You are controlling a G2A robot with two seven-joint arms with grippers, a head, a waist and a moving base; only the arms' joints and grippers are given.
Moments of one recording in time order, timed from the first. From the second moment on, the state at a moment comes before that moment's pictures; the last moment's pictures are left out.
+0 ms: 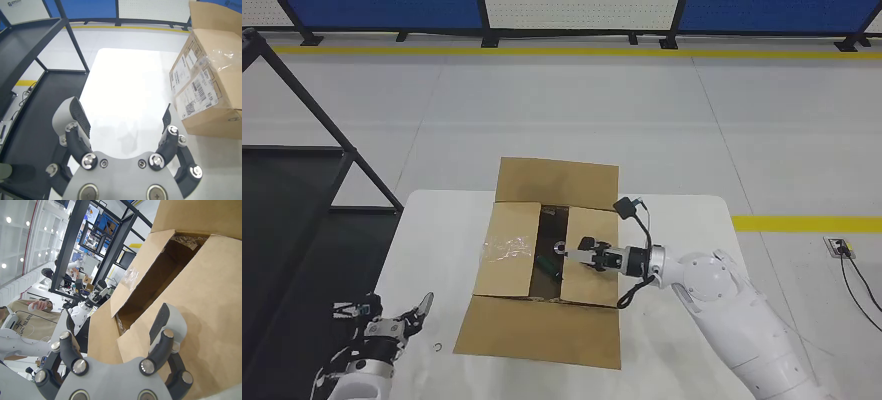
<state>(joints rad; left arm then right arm) 1.59 -1.24 -1.74 -1.87 1.23 -0.05 -0.19 -0.65 -1.23 1.01 -1.25 0.06 -0.42 0.85</state>
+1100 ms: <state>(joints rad) 1.33 -1.19 -1.87 -1.68 0.56 -0.24 -0.67 -0.66 -1.22 1.03 -1.25 0.07 -0.42 0.85</state>
